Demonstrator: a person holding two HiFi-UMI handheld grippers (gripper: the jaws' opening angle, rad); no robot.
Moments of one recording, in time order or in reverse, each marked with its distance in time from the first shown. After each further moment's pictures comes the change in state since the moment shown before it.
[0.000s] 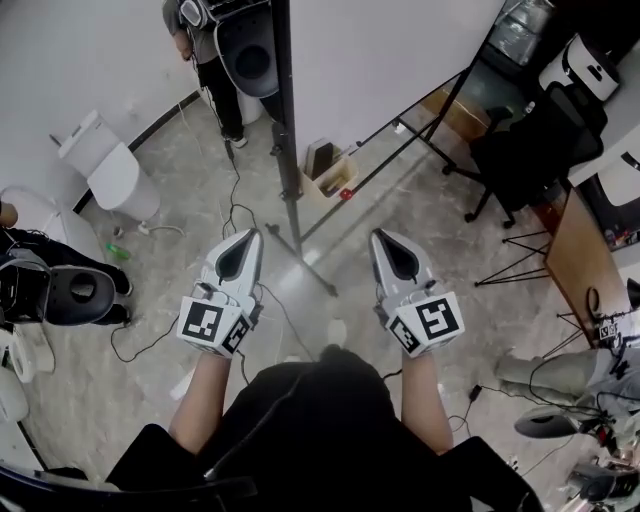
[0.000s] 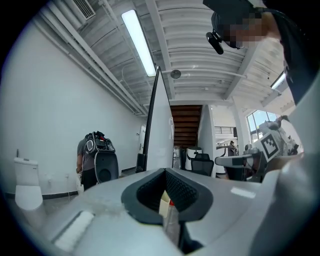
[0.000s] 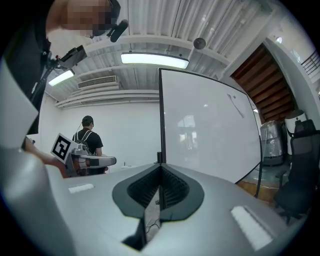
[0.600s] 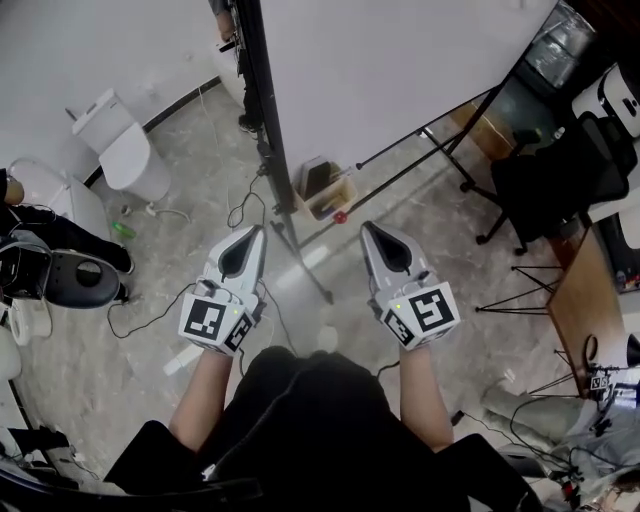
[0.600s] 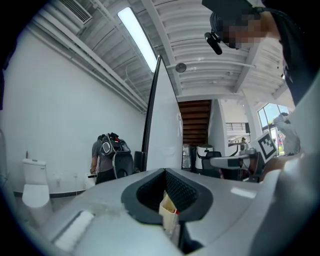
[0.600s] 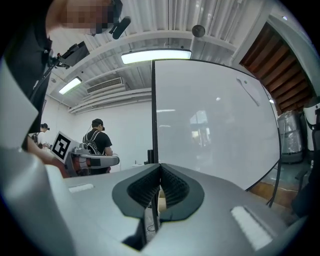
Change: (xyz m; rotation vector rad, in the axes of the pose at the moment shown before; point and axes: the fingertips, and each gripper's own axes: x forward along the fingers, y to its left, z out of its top) left arm 0.078 0.002 -0.004 0.003 0.015 0.119; right arm 0.068 -0.068 -0.004 0.009 0.033 0.179
